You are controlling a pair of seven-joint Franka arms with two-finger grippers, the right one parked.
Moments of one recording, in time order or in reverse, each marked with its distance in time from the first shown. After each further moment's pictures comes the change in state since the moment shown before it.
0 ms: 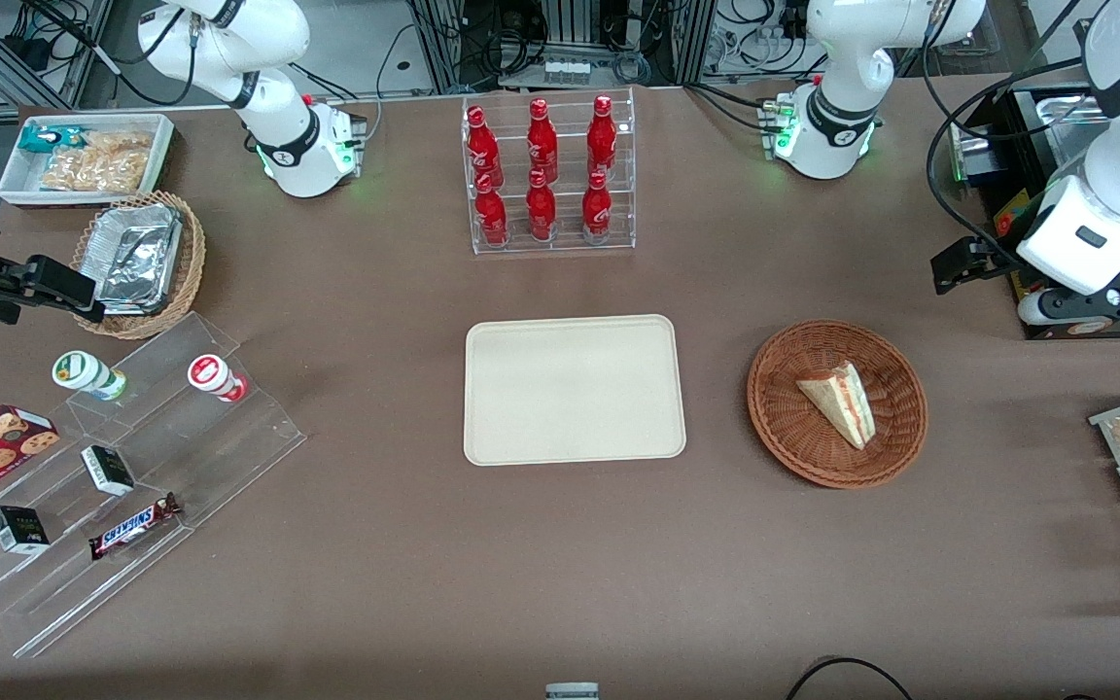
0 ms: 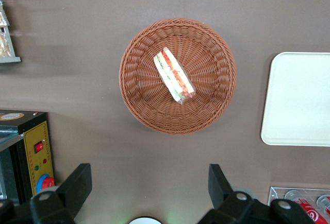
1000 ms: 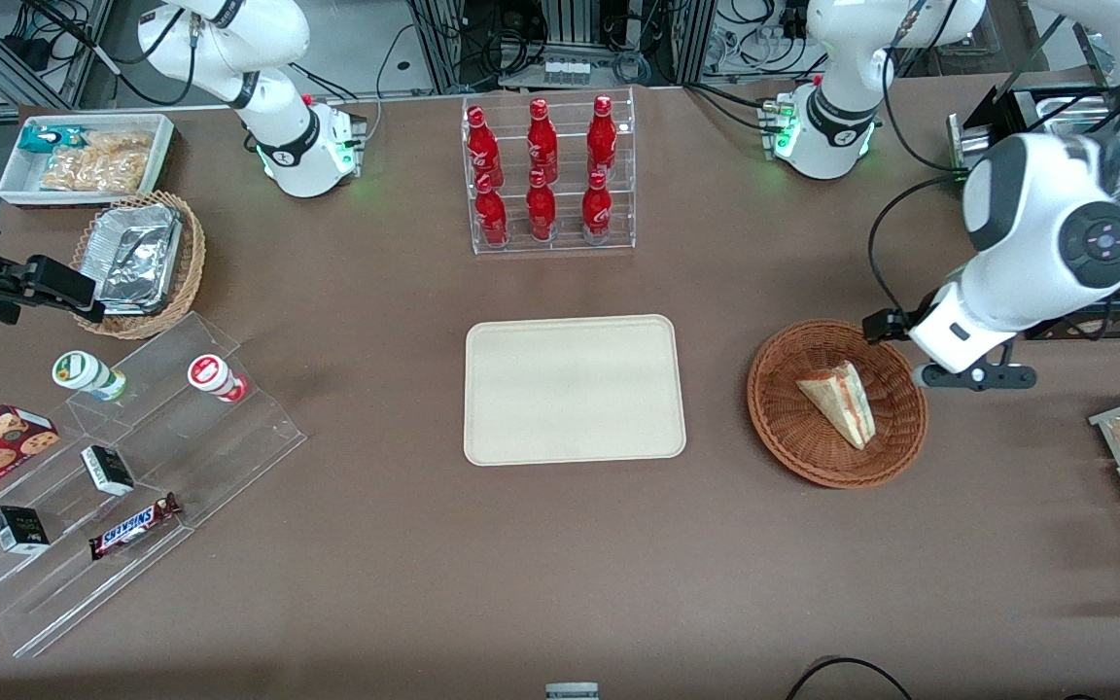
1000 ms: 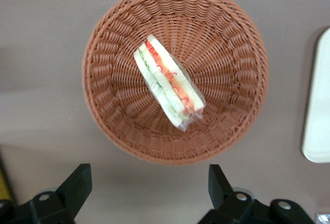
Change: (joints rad) arm -0.003 0.085 0.001 -0.404 -0.003 0.449 0.084
